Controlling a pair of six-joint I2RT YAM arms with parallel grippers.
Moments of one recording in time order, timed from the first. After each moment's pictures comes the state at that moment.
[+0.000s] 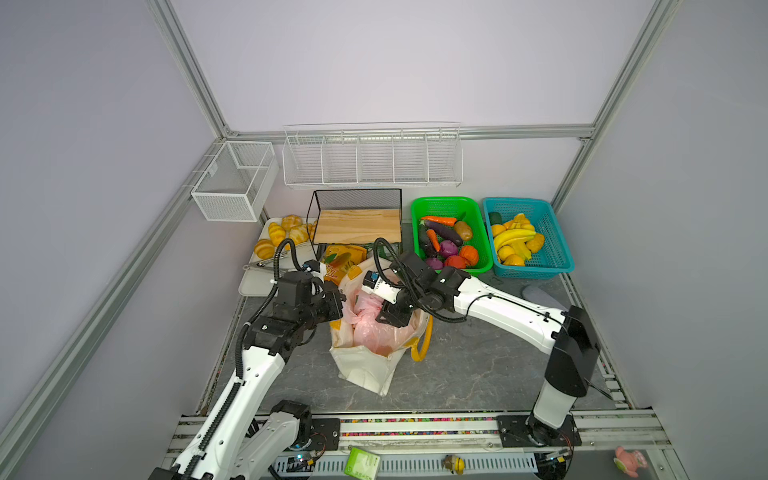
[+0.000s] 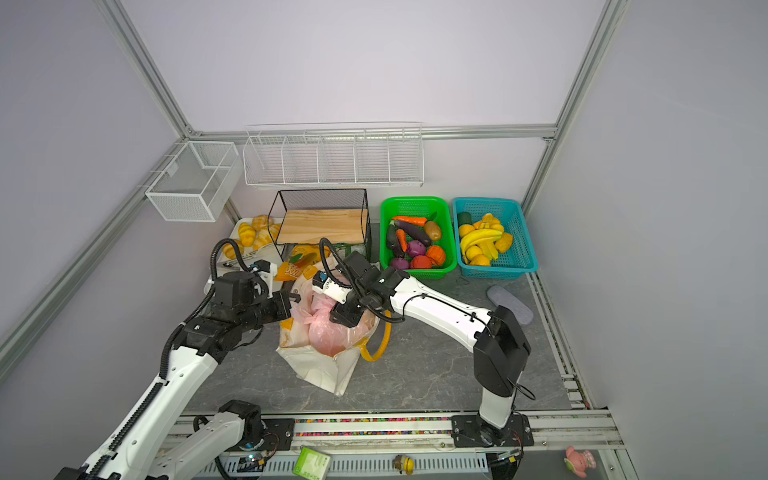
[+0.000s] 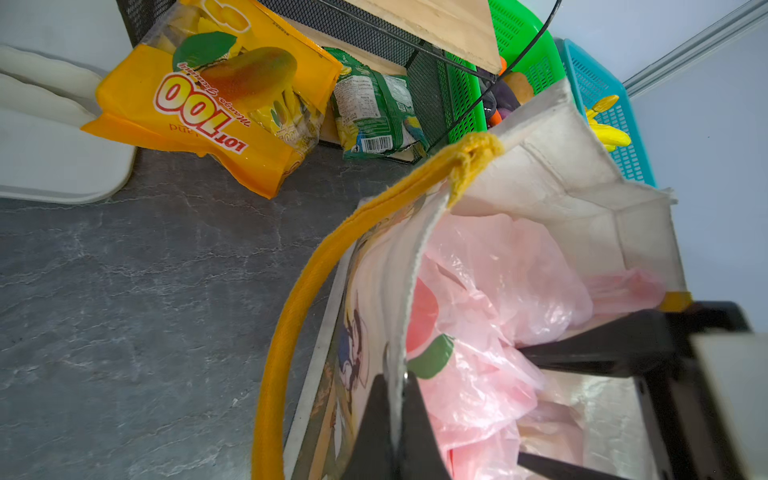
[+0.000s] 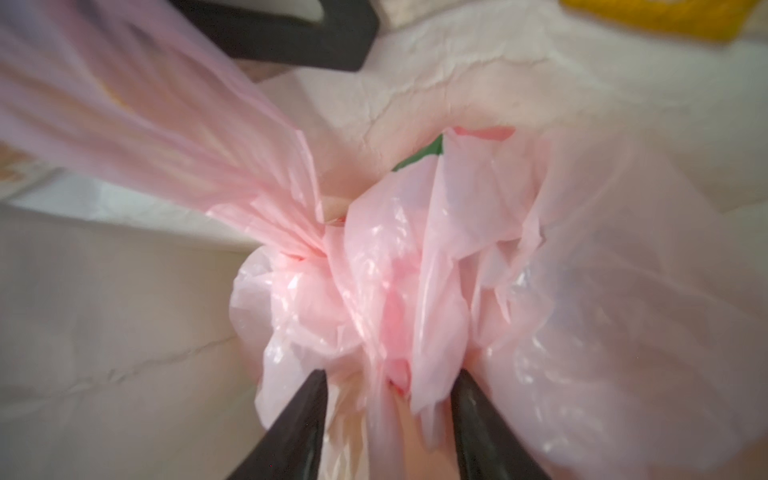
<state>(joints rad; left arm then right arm) -0.29 0.91 0.85 -0.61 0.26 -0.46 0.93 1.75 1.55 -0.71 -0.29 -0.18</state>
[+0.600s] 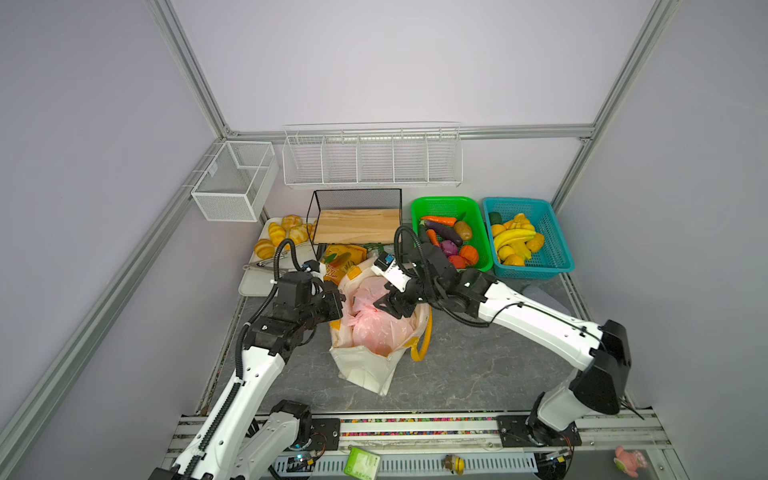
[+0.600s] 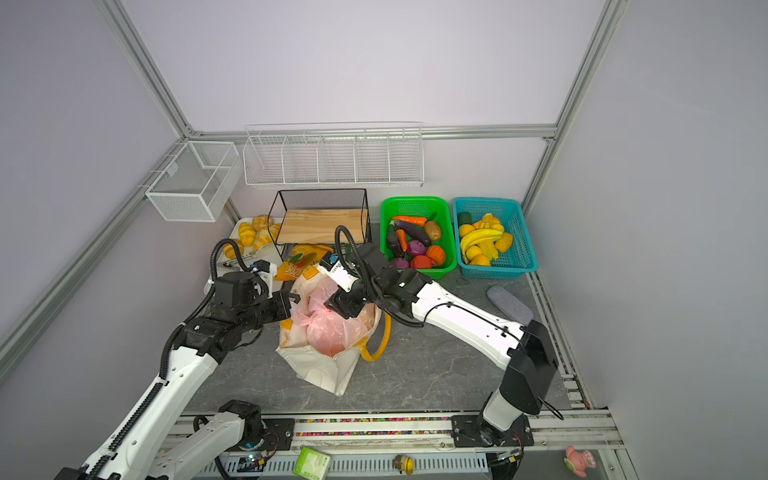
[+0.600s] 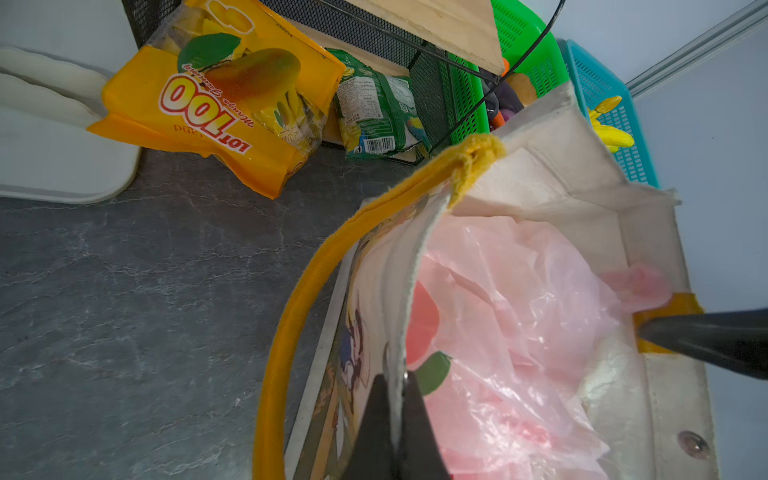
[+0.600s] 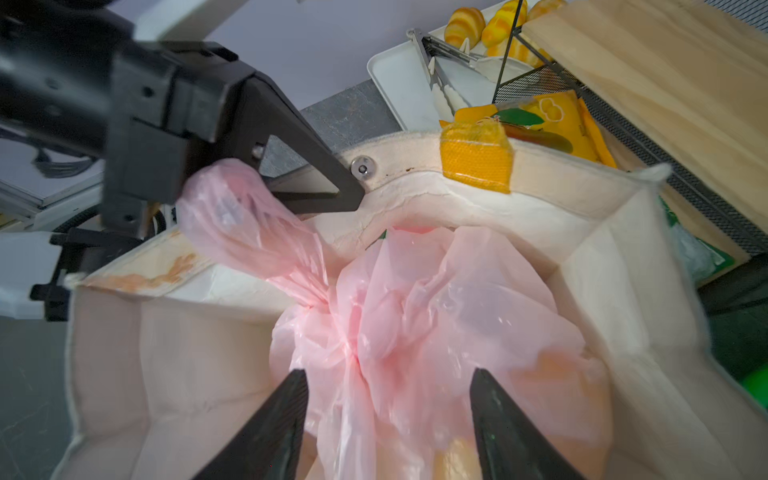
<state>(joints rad) -0.29 0.91 0.85 -0.61 0.25 -0.46 0.94 1.65 1.47 -0.49 -0.25 -0.04</state>
